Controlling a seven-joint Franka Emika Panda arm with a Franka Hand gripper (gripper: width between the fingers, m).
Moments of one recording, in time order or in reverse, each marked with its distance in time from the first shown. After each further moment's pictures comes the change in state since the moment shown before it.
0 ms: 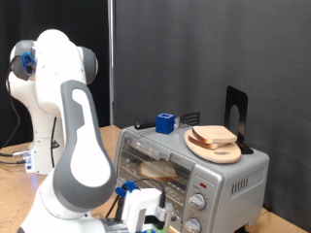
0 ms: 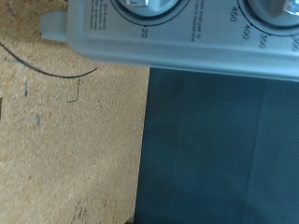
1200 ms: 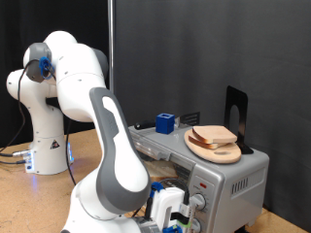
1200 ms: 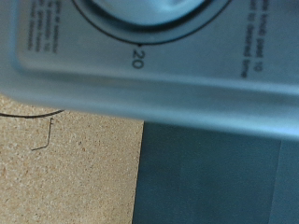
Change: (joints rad) arm 0.092 0.012 0.011 -0.038 0.006 0.025 -0.031
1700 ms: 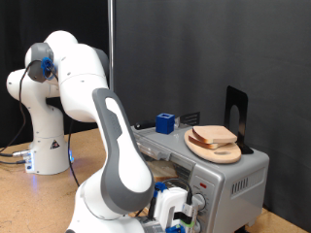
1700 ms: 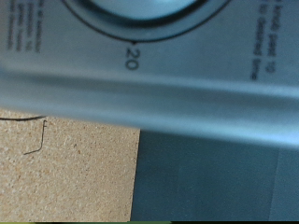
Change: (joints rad) arm 0.002 -0.005 0.009 -0.016 0.009 0.006 0.000
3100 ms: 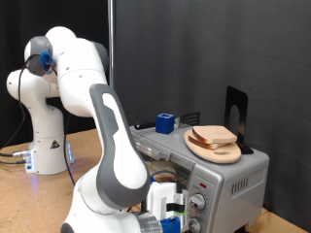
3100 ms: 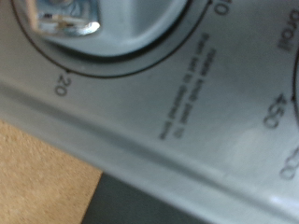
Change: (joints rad) arm 0.003 -0.050 0.001 -0.082 0.033 0.025 -0.340
